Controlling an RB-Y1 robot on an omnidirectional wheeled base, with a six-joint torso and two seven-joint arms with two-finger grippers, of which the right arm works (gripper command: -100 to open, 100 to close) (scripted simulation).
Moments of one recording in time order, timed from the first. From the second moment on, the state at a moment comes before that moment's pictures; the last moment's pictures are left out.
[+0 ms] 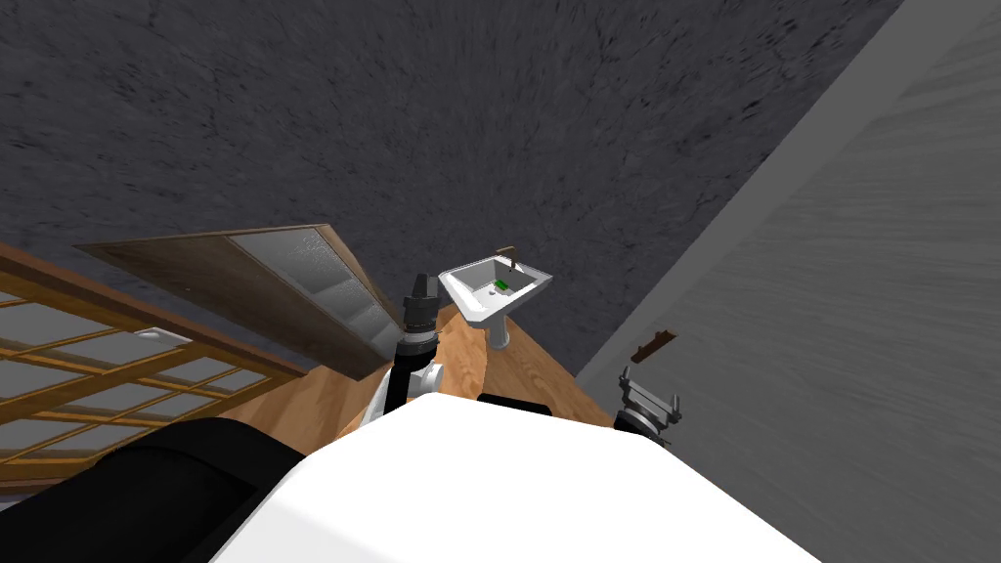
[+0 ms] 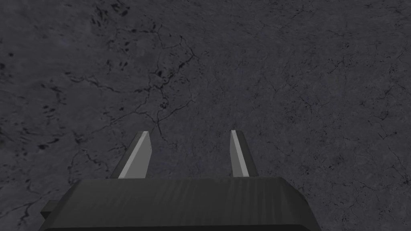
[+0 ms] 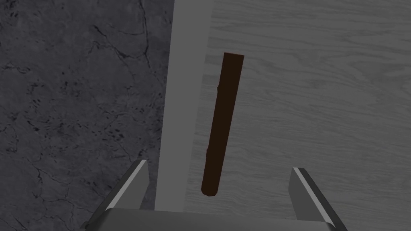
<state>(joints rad) 0.34 -0.12 -0.05 -1.23 -0.86 -0.89 -0.92</state>
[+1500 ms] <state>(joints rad) 0.32 -0.18 -0.06 -1.02 -0.96 -0.95 -1.13</state>
